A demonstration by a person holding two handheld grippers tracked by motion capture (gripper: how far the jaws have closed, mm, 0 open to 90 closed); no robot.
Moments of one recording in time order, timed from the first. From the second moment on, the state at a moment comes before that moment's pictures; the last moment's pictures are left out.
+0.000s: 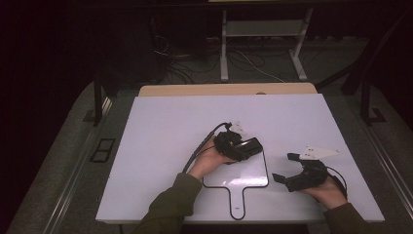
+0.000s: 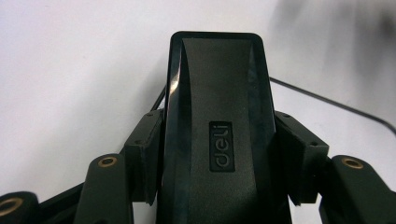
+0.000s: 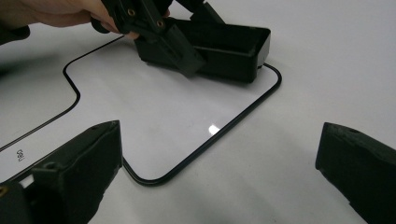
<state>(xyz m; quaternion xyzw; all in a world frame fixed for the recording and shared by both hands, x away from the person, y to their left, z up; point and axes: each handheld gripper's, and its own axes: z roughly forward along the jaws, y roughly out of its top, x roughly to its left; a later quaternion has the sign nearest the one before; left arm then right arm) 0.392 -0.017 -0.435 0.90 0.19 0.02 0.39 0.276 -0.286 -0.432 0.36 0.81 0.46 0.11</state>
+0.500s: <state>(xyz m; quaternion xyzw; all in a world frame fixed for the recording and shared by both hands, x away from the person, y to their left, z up) 0.428 0.014 -0.402 0.88 0.22 0.04 0.41 0.277 -0.286 -0.432 0.36 0.81 0.46 0.11</state>
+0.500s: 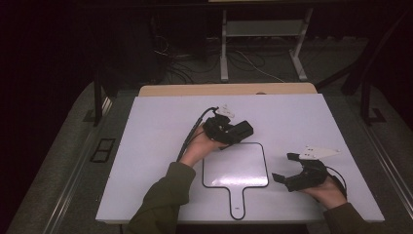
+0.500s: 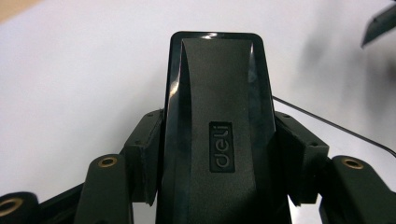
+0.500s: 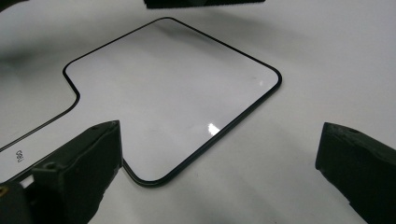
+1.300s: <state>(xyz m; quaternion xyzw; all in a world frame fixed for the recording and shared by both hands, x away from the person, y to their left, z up) 0.505 0.005 -0.438 0.87 0.29 0.07 0.38 0.279 -0.284 -0.432 0.35 0.81 0.46 0.10</state>
